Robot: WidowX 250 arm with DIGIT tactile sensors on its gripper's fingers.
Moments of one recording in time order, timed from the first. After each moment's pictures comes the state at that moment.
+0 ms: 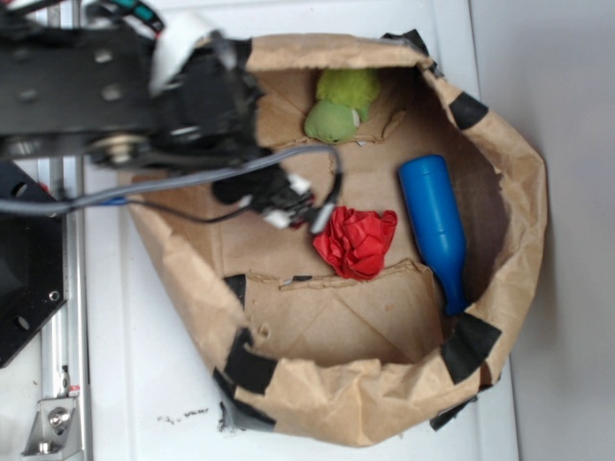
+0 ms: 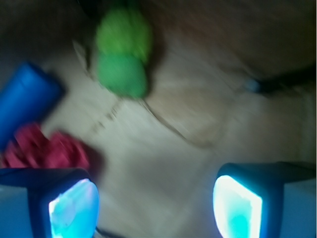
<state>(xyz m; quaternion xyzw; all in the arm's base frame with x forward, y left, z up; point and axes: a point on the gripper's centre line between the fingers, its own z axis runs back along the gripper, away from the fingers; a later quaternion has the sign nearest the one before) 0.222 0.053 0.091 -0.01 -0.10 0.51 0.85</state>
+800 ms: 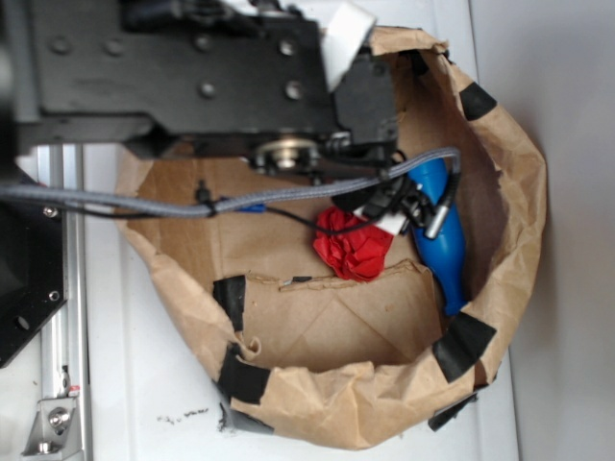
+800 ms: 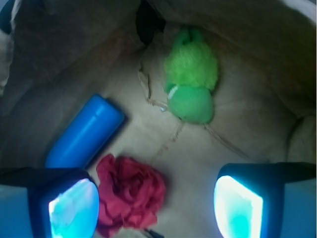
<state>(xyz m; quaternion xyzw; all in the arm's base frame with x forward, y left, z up) 0.268 0.045 0.105 -0.02 -0.10 0.52 0.85</state>
